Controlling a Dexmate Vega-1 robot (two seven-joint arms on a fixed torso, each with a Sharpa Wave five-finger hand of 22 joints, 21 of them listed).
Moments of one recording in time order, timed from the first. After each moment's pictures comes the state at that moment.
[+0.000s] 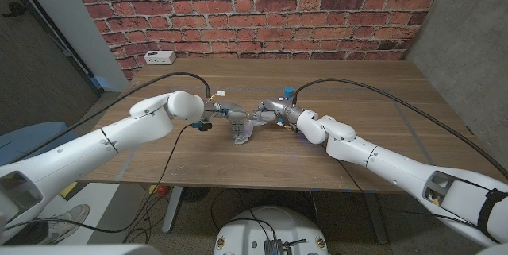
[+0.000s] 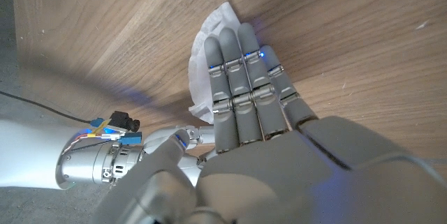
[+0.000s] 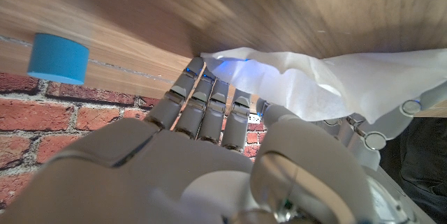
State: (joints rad) left arm 0.63 0.97 0.74 -1.99 0.21 0.37 -0.55; left_hand 0.06 0.09 0.61 0.16 0.19 1.04 0.21 0.36 0.39 1.02 0.12 0.57 0.56 0.94 0.06 0.48 0.45 0.38 0.12 0.84 0.28; right arm -0.56 -0.55 -0.98 -1.46 -0.63 -0.09 0.02; right_hand 0.51 0.19 0.53 0.07 0.18 0.84 0.04 0.19 0.19 0.76 0.07 0.21 0.18 0.58 -0.04 0.31 0.27 0.53 0.03 0.35 0.19
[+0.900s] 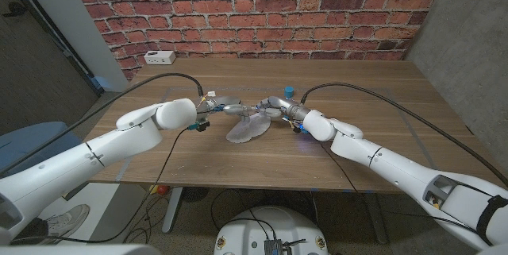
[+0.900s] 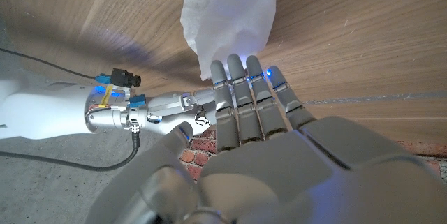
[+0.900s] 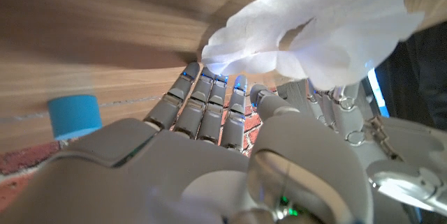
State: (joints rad) left arm 0.81 1.01 0.59 -2.02 0.18 0.19 -0.27; left_hand 0.12 0.12 0.68 0.14 0.18 0.69 0.09 0.28 0.49 0.60 0.07 0.50 0.70 0.53 0.04 0.33 0.51 0.05 0.10 0.86 0.30; right arm -0.62 -0.52 -0.83 -1.38 -0.25 0.12 0.02; right_hand 0.61 0.20 0.56 -0.02 0.19 0.57 -0.04 0.17 0.19 0.61 0.02 0.18 0.20 0.54 -0.03 0.33 0.32 0.47 0.07 0.35 0.19
